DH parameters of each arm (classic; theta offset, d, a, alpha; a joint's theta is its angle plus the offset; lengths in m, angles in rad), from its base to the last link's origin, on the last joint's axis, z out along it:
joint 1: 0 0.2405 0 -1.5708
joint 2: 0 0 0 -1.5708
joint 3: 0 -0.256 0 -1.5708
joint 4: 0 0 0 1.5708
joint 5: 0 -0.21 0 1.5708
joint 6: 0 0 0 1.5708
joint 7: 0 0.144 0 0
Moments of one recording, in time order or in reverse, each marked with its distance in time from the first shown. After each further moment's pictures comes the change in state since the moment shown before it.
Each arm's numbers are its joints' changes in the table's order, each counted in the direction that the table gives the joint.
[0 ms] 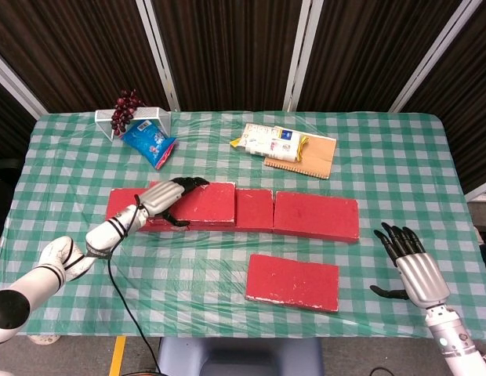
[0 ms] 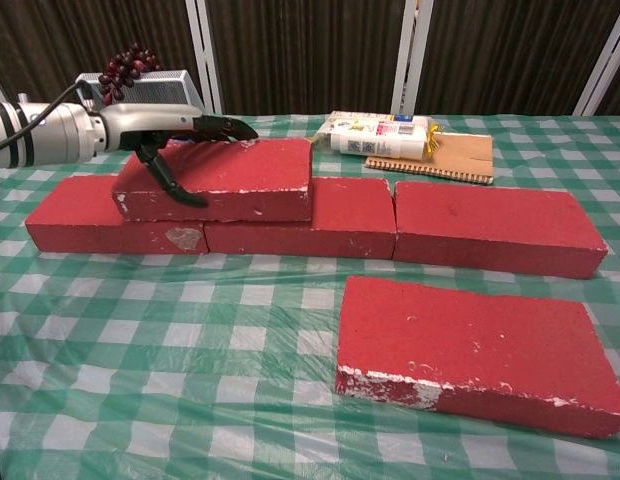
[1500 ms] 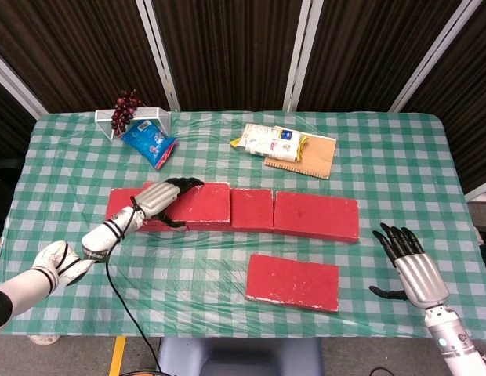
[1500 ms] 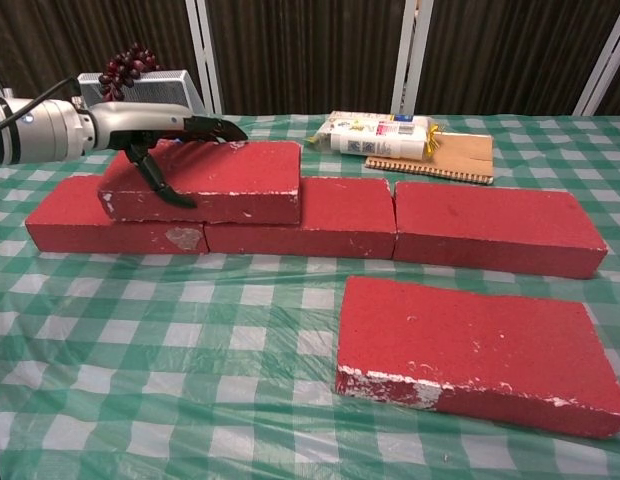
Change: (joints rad) left arm 0.004 0.086 0.023 0.177 0.089 -0.068 0.171; right arm 0.002 -0.001 0.004 0.001 0.004 0.000 -0.005
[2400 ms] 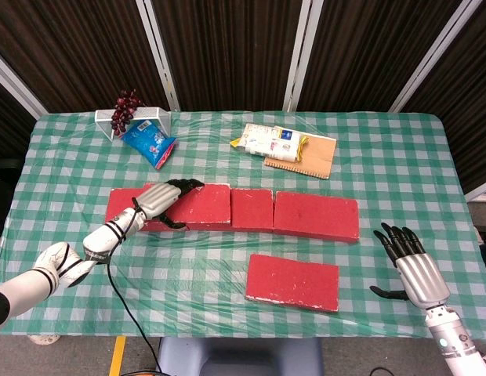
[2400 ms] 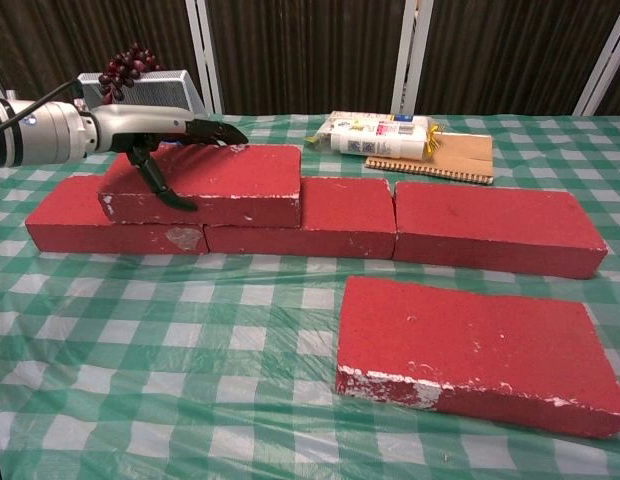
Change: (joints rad) left arm 0.000 0.009 0.017 0.036 0.018 -0.030 0.041; right arm -0.002 0.000 -0.001 -0.001 -0.002 0.003 -0.003
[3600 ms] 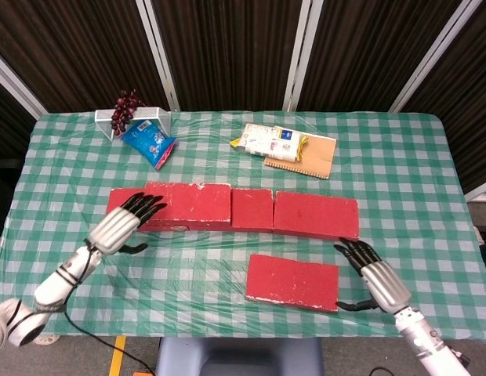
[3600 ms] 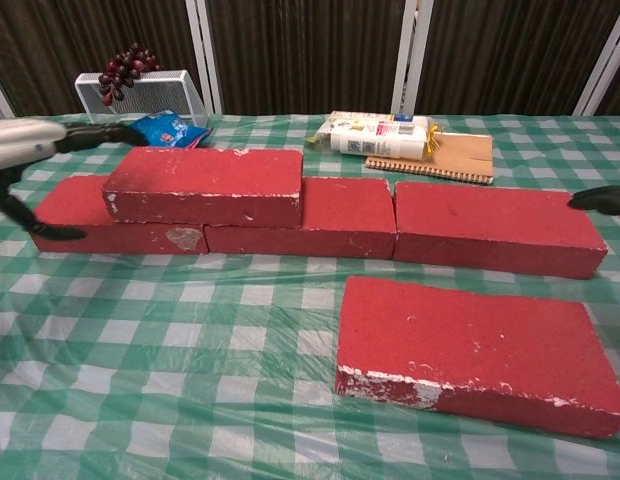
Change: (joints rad) left arm 0.353 0.147 -0.059 0.270 -0.005 0.436 0.475; right arm 0.086 -0.070 0.051 0.019 0.096 -0.122 0.264
